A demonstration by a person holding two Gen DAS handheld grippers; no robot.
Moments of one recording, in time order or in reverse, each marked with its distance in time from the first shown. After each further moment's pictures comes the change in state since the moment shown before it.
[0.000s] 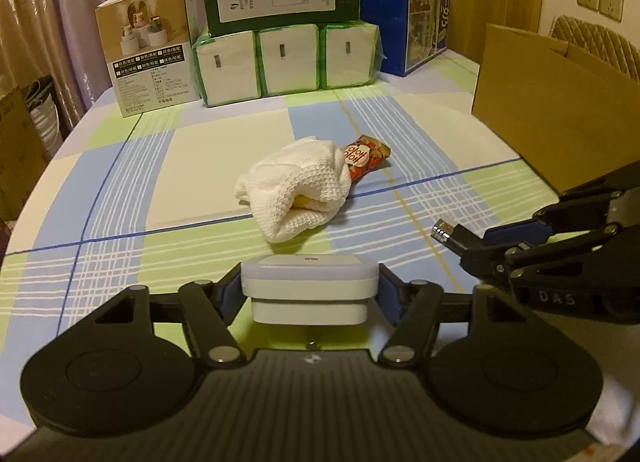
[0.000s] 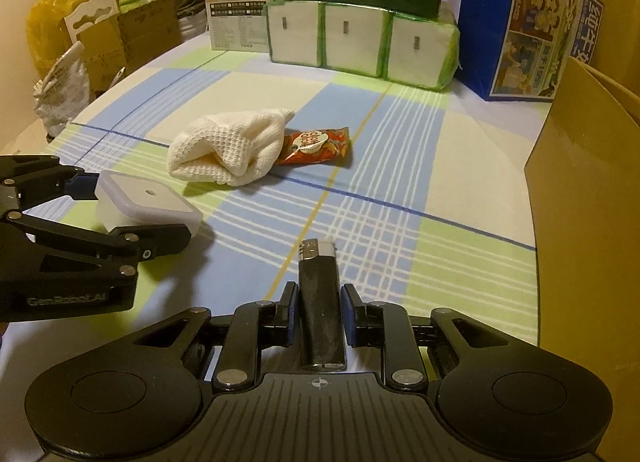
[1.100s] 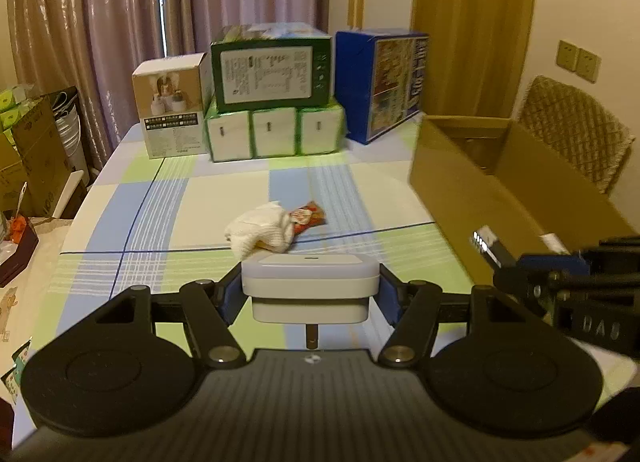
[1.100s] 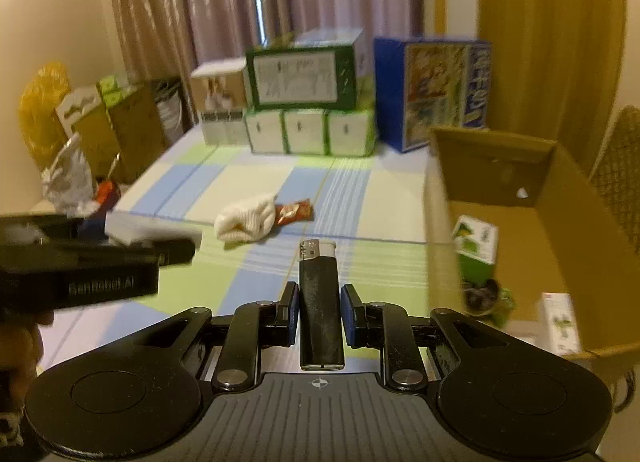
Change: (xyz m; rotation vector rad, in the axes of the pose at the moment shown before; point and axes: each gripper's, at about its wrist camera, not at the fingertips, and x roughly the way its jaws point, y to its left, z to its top) left arm -0.166 -0.057 0.034 -0.097 -0.073 0.000; right arm -0.212 0.007 -0.026 0.176 -0.181 -0.057
